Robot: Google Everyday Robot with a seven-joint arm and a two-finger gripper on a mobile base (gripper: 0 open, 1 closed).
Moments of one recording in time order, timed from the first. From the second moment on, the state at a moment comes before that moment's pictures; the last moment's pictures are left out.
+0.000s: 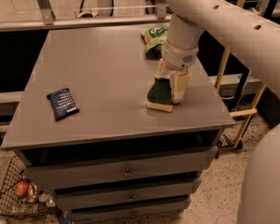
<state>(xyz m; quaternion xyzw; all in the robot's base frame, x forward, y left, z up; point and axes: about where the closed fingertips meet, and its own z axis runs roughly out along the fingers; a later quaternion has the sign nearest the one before) 0.604 -0.100 0.822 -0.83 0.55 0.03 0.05</state>
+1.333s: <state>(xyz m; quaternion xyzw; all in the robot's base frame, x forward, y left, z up) 0.588 -0.039 0.911 -0.85 0.49 0.03 0.17</state>
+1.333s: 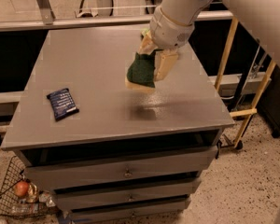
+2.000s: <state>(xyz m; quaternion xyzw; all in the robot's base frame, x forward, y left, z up) 0.611 0.002 0.898 -0.88 0.45 0.04 0.15</state>
